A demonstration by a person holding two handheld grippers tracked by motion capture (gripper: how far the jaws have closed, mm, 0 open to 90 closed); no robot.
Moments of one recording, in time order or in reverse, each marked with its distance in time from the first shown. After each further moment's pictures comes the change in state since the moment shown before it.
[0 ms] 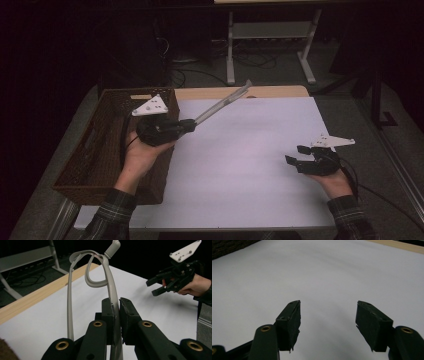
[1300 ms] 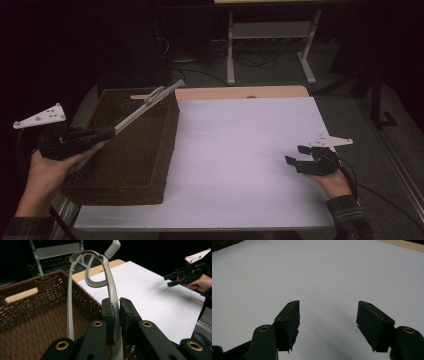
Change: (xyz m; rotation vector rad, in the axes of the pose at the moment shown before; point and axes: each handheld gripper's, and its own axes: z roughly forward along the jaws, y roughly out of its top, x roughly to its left) left arm 0.049 -0.050 -0.165 -0.012 0.141 -0.122; right arm 0.000 0.000 0.003 0.022 -0.026 -0.013
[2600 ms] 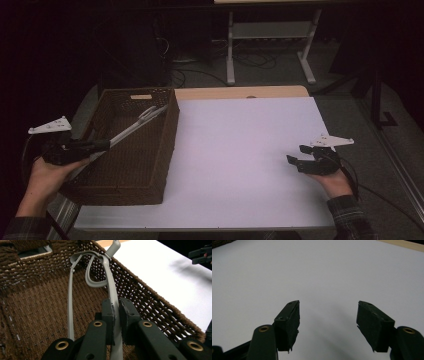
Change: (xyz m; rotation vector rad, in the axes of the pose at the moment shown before) left arm 0.045 -0.047 0.012 0.159 0.048 -0.079; right arm -0.003 -0.001 -0.001 0.004 -0.023 0.012
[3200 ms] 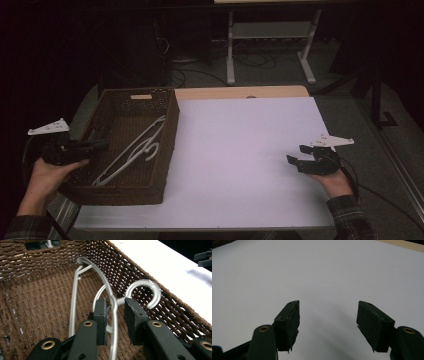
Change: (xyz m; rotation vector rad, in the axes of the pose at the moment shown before) left arm 0.014 -0.011 0.002 -0.027 -0.004 -0.038; right arm 0.000 0.000 0.000 -0.001 -0.001 -0.002
